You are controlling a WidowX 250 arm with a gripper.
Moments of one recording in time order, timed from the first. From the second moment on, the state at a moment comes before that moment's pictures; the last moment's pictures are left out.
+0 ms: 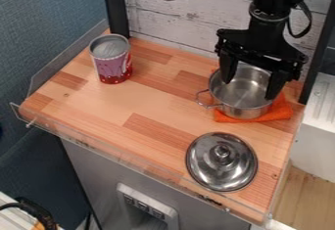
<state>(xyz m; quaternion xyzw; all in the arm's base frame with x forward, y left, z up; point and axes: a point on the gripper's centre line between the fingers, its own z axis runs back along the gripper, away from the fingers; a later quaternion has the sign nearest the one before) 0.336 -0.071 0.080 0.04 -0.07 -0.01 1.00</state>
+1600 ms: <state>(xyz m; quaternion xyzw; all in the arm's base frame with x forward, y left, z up) 0.389 0.132 0.072 0.02 -0.08 -0.01 1.00</state>
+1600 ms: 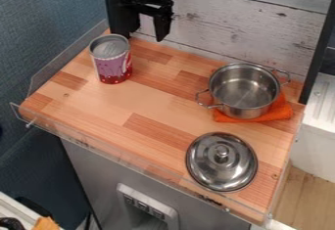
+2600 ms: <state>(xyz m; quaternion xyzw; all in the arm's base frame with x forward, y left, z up) 0.367 0.155 0.058 0.05 -0.06 0.00 1.00</state>
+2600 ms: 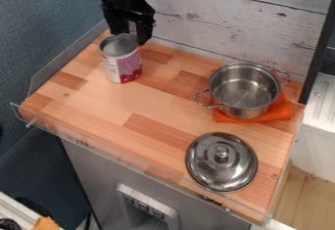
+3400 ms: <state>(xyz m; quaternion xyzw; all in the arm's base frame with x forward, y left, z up) 0.284 0.118 0.067 0.01 0.02 0.05 1.00</state>
